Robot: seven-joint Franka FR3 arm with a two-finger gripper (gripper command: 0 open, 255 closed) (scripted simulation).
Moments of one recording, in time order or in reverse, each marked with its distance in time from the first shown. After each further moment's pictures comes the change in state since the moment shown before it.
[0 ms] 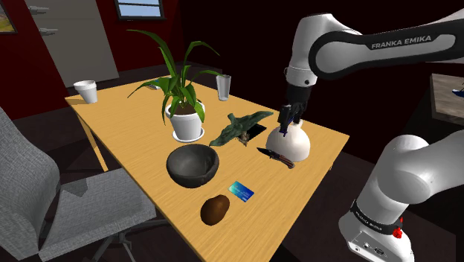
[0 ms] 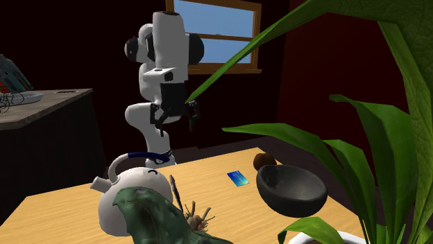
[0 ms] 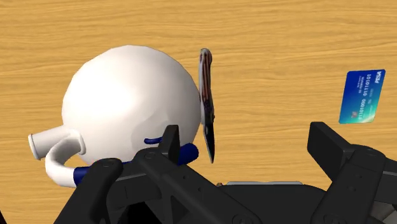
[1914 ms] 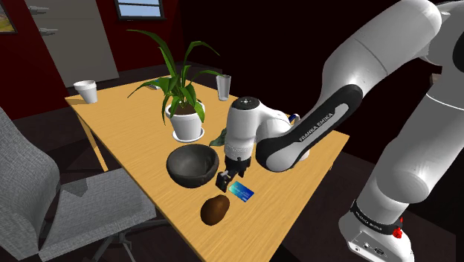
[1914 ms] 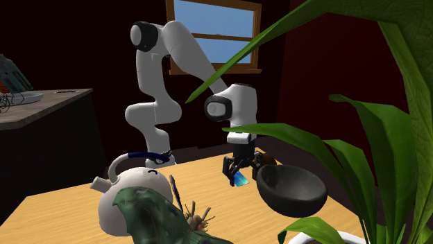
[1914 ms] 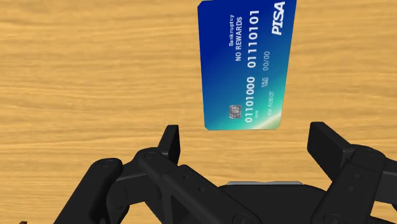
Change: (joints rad) arm -0.019 0.686 0.483 0.062 -0.199 0.713 0.596
